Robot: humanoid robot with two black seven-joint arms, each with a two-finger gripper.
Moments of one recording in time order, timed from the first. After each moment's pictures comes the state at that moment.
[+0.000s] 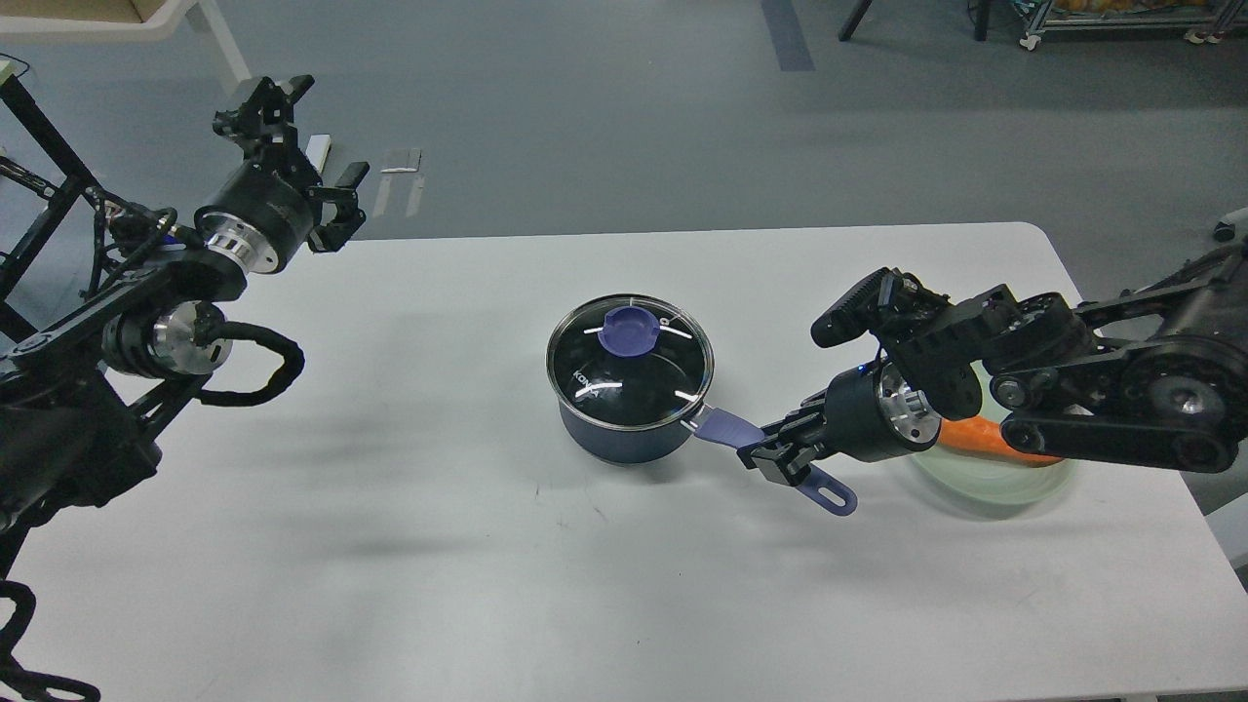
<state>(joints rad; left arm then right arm) -0.80 0.48 -0.61 -0.86 0.12 -0.14 -0.31 1.50 -0.53 -0.56 1.45 -1.25 0.25 0.17</state>
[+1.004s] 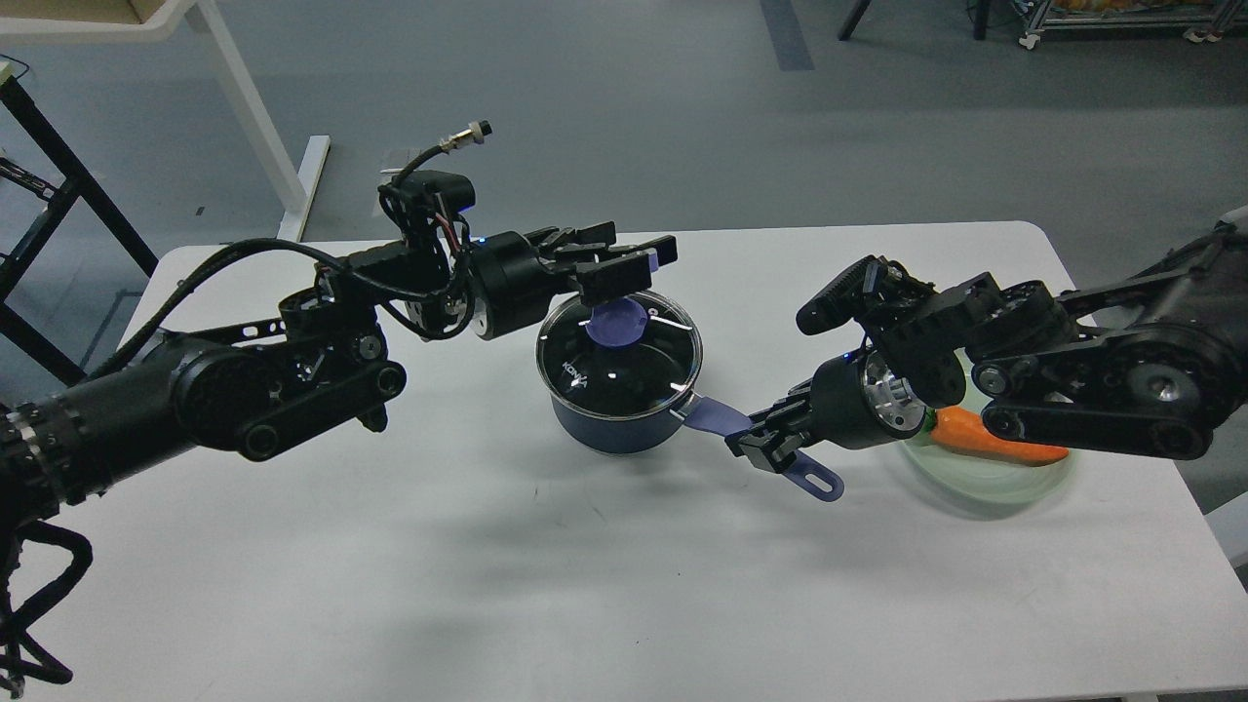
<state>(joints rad) -1.01 0.36 -0.20 -1.11 1.52 0.08 -0.32 1.51 -0.49 -0.55 1.42 -1.23 0.24 0.17</state>
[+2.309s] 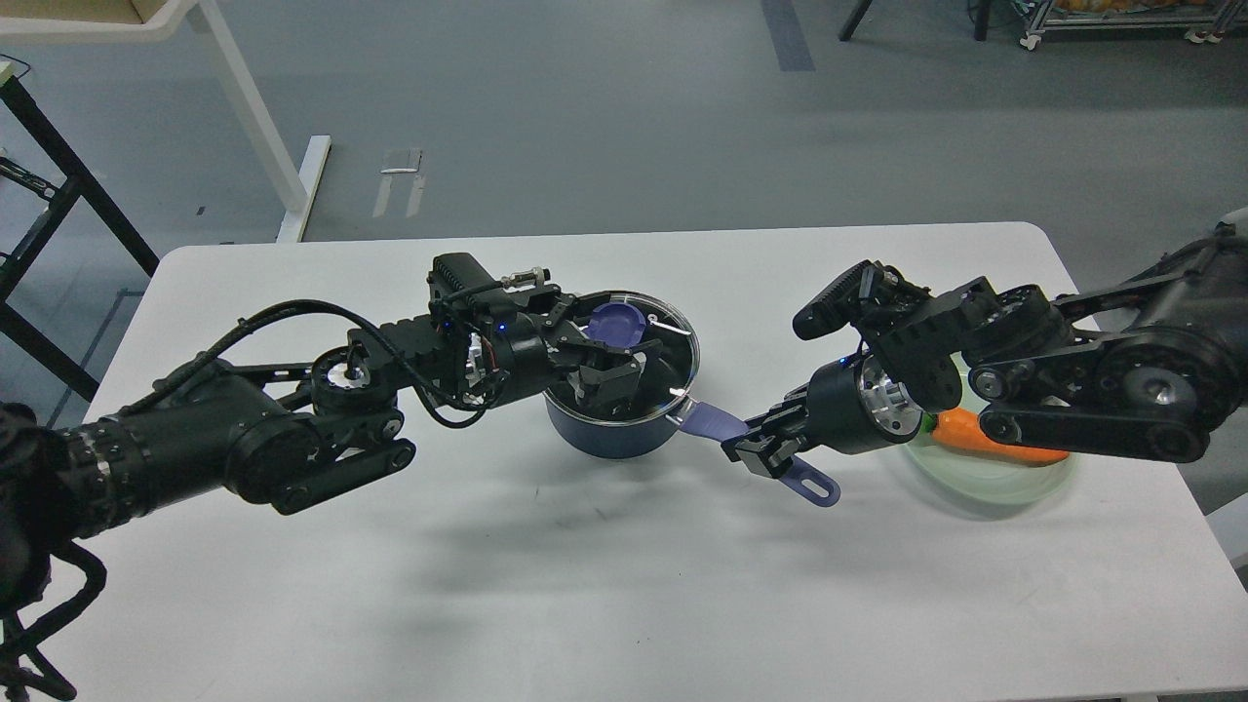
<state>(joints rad) -0.99 0.28 0.02 -0.96 1.67 0.25 -0.31 1.51 -0.48 -0.55 1.42 -1.23 0.24 0.17</state>
